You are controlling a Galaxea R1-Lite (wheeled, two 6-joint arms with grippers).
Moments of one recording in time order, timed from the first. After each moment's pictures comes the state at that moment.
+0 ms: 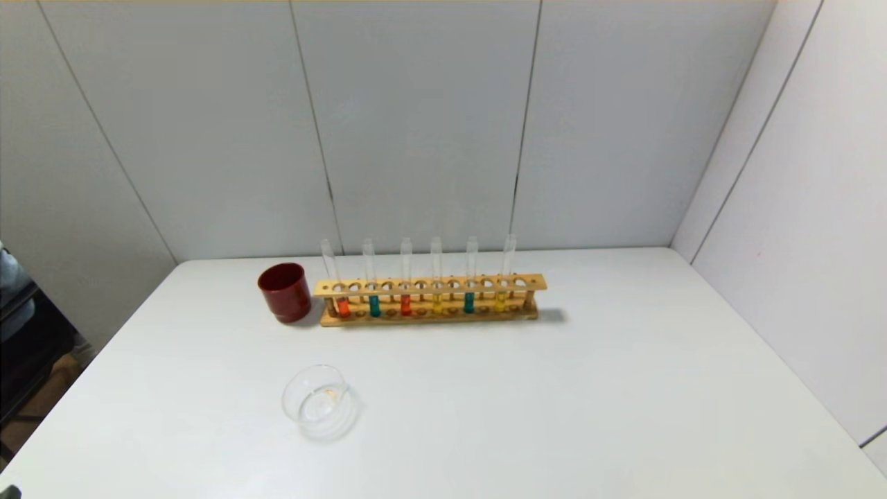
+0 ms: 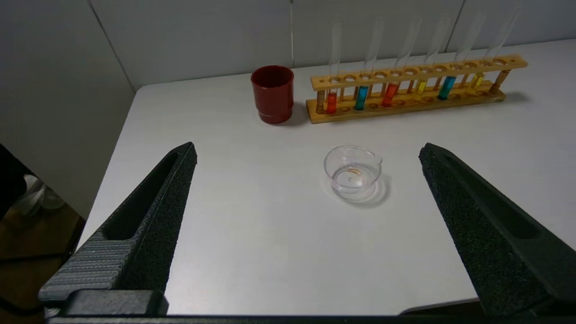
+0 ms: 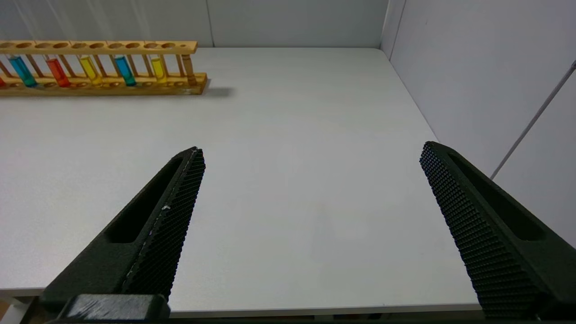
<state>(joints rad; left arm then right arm) -0.01 0.35 -0.44 0.14 -0.09 0.02 0.00 0.00 0.00 0.01 0.00 0.00</state>
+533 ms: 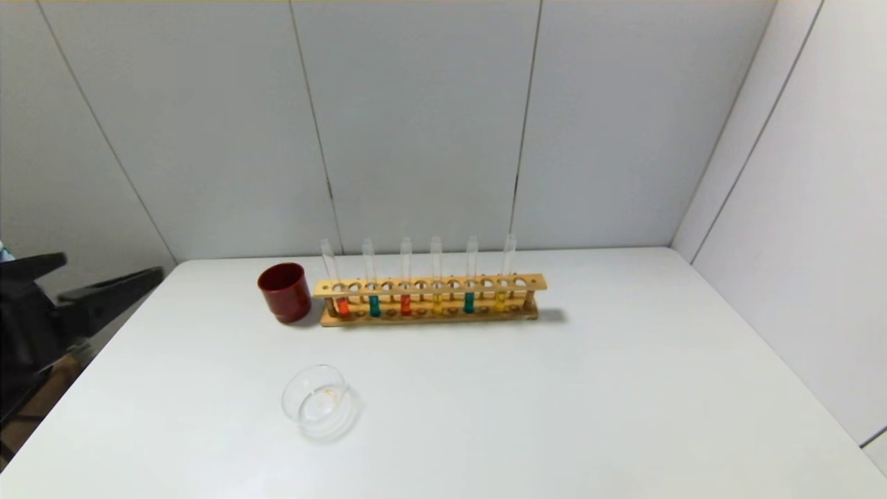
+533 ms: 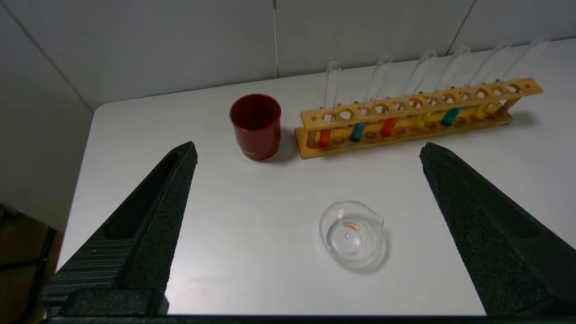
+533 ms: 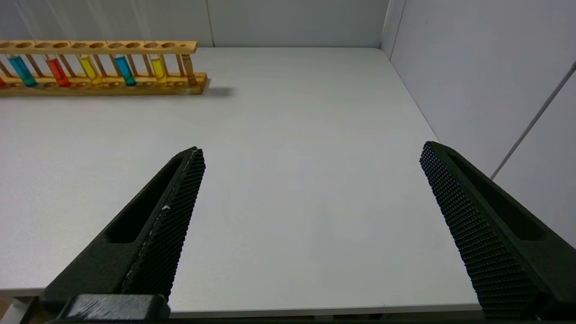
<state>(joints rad) -0.05 1.05 -0.67 -0.19 -0.12 0.02 0.00 0.00 0.00 0.01 0.00 0.00</state>
